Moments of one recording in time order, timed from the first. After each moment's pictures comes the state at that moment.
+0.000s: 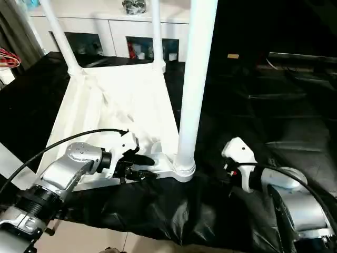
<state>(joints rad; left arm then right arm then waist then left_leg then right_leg) -0.52 0.35 -0.37 0.41 -0.10 0.30 -1.13 -0.12 -0.62 0.03 0.01 0.20 0.32 0.97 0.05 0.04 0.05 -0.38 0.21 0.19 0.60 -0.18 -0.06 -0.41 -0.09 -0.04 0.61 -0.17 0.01</state>
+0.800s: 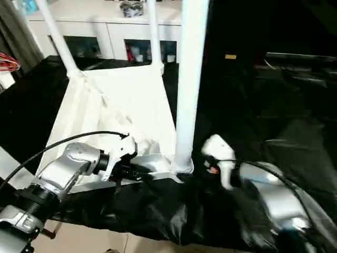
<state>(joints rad) -0.52 0.37 -0.39 0.43 -0.09 0.30 -1.22 -0.22 -0.50 0.15 0.08 0.20 0.31 0.97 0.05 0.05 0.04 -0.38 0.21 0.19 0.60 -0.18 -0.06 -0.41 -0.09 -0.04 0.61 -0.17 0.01</state>
